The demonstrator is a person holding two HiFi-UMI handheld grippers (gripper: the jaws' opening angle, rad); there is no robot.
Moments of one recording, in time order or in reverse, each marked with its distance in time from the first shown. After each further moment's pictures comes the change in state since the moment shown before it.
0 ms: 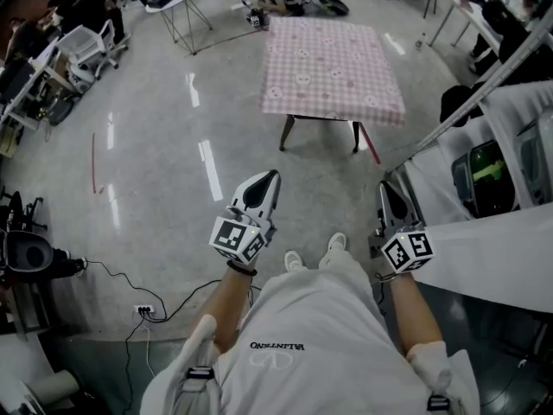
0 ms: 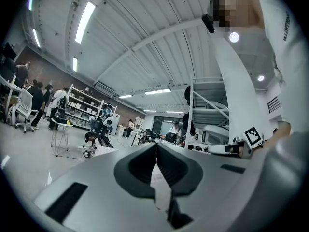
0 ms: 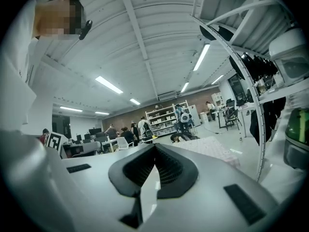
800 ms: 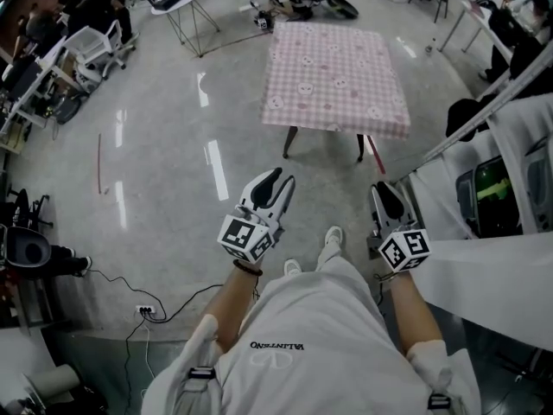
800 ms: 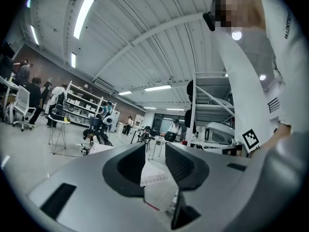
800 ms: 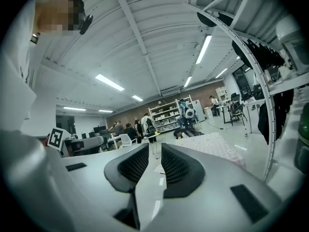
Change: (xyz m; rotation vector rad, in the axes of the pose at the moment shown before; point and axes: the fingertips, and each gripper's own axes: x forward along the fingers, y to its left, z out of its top) left arm 0.074 0.001 -0.015 -0.005 0.033 -0.003; right arm 0.052 -0.049 -0.007 0.011 0.050 0.061
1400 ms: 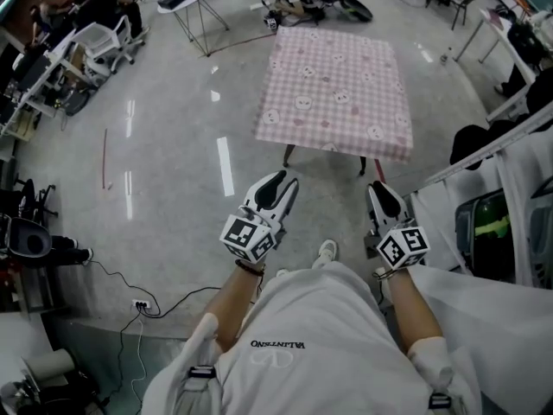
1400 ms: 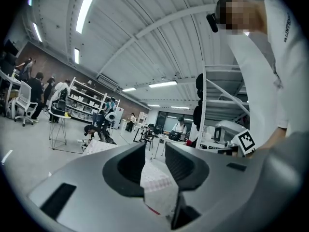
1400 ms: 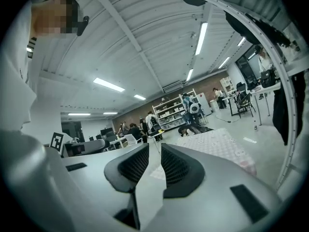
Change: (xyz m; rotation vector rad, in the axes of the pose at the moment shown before) left arm 0.117 0.011 -0.016 -0.040 0.029 0.044; right arm 0.075 -0.102 0.018 0.075 0.034 0.092
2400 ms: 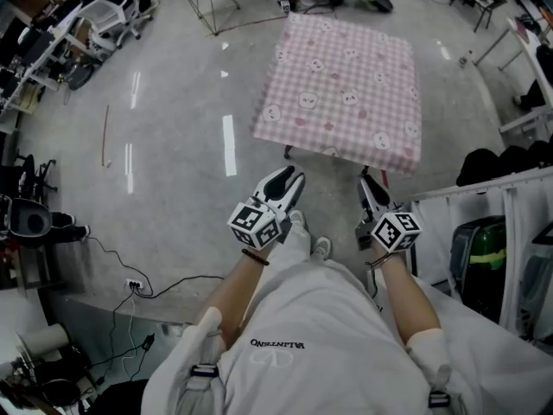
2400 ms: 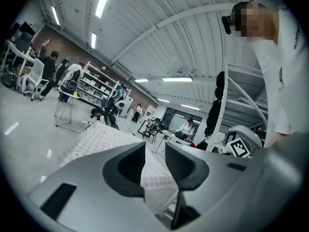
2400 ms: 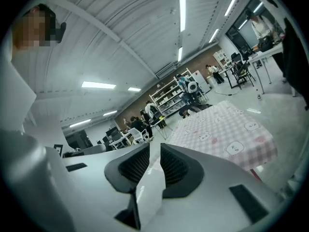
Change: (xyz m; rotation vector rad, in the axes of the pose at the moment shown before) left arm 0.076 0.054 -0.059 -0.187 0.068 0.070; right arm 0.098 -0.071 -0.047 0.223 0.157 0.066
